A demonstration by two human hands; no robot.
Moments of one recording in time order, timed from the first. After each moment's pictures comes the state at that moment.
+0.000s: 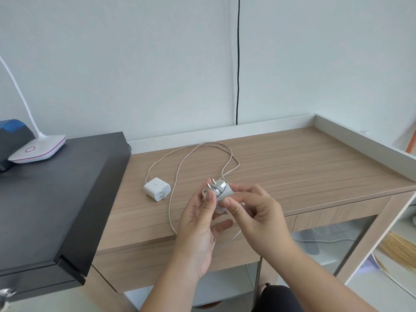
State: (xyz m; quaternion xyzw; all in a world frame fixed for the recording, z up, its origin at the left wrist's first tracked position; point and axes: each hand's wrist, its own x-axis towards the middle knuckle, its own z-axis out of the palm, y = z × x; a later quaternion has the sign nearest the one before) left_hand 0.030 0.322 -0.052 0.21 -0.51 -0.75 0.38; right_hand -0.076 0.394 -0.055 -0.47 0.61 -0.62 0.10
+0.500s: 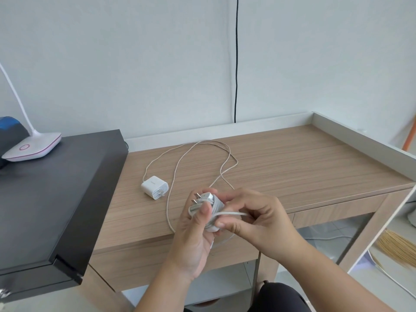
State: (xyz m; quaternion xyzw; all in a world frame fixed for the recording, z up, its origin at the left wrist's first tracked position) left_hand 0.038 0.317 -0.063 0.11 -0.48 -0.80 0.35; right_hand -0.085 0.403 -0.049 -0.58 0.46 -0.64 0.20
